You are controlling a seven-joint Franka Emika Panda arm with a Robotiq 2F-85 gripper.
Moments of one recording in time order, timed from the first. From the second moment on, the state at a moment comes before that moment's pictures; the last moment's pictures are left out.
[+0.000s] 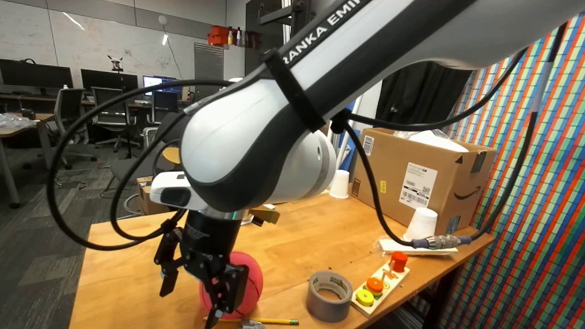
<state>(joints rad) 0.26 0.19 0.41 -2.23 0.28 2.54 -1.76</state>
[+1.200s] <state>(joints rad) 0.03 -0.28 0.08 -2.43 -0.07 2.58 -1.75</state>
